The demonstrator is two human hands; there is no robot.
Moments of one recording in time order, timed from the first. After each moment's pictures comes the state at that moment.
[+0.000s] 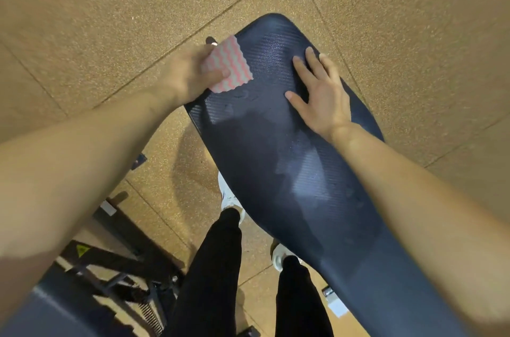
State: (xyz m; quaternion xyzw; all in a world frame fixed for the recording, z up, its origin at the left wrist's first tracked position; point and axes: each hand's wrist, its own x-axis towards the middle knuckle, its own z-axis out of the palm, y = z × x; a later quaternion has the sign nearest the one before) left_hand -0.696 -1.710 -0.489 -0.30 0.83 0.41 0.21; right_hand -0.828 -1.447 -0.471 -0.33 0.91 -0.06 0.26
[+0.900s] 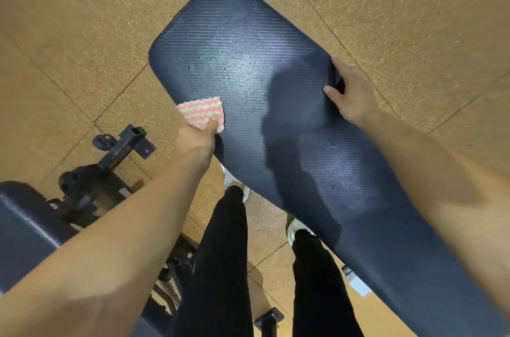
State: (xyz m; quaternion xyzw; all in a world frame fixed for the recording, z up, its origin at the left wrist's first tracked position) left_hand -0.587 -1.500 -0.477 -0.70 0.59 0.37 0.12; right_hand -0.830 -1.255 -0.475 -0.19 0.90 -0.20 0.33
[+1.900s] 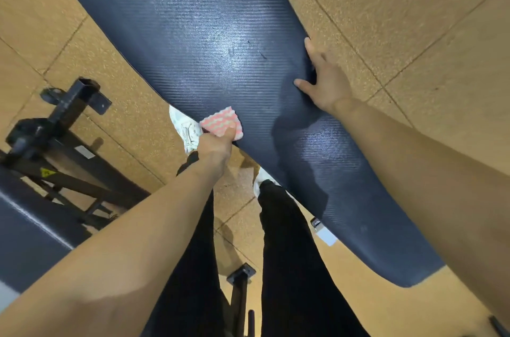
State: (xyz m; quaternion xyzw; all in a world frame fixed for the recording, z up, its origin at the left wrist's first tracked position) left_hand -0.512 -1.241 -0.477 -0.70 0.49 0.48 0.19; right_hand -0.741 -1.078 -0.479 -0.21 0.89 -0.19 0.36
